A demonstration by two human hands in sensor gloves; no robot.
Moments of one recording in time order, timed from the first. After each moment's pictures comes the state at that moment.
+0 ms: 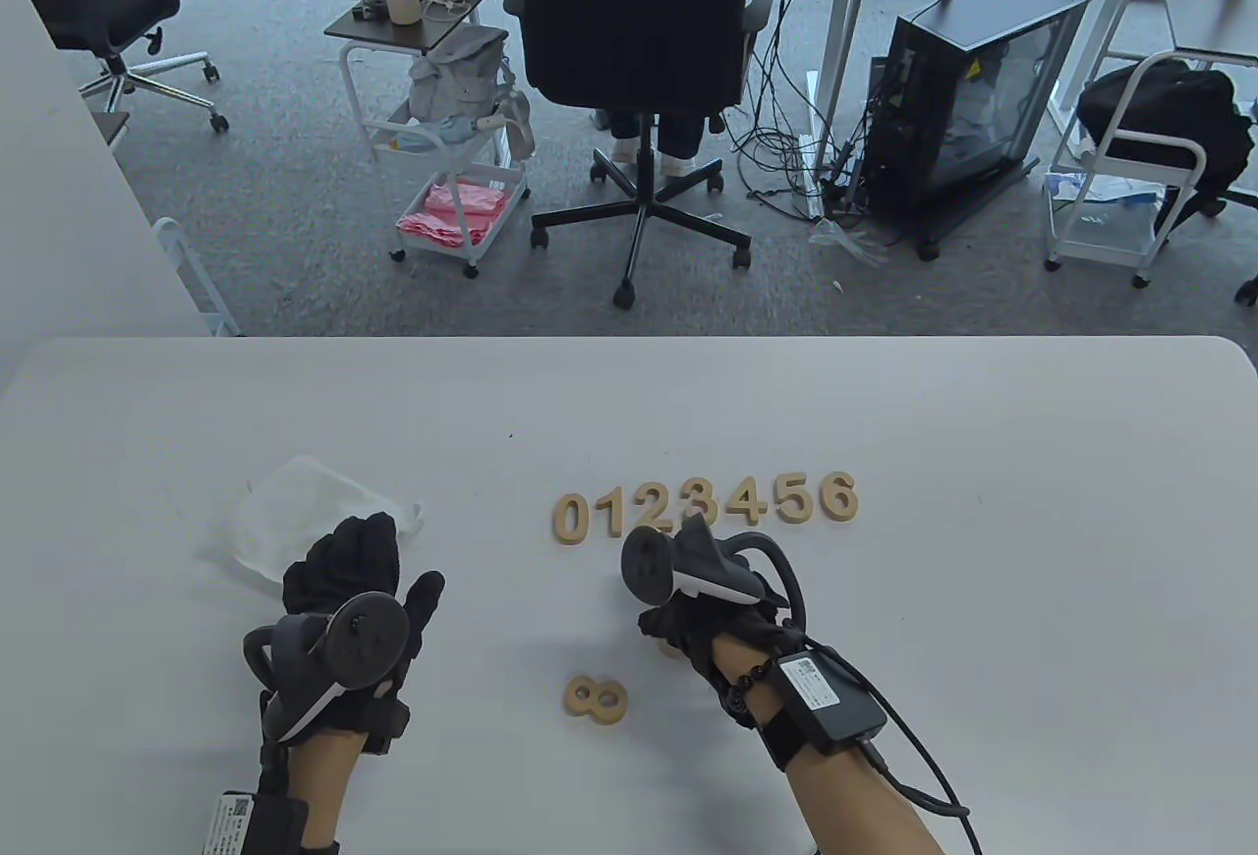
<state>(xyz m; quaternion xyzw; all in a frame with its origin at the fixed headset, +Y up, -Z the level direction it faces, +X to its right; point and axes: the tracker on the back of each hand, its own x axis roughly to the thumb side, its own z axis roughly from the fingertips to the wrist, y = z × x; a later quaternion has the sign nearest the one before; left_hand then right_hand) -0.264 -0.674 -0.324 0.15 -0.05 0.08 0.98 0.024 -0.737 -0.407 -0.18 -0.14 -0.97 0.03</state>
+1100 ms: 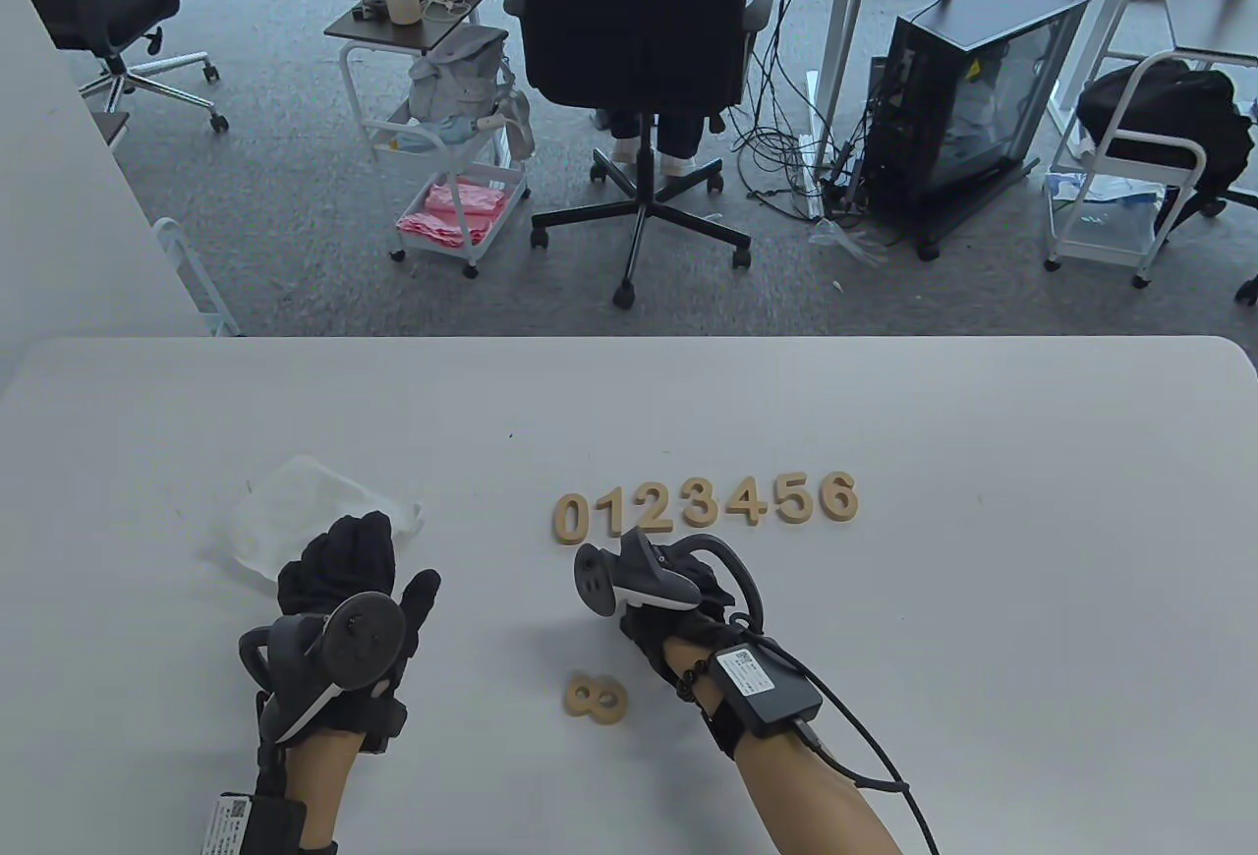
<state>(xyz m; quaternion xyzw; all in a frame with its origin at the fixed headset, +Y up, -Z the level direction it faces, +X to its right) -0.267 -0.673 -0.323 0.16 -0.04 0.08 0.98 -0.007 -0.765 -0.421 -0.18 -0.11 -0.97 0.11</state>
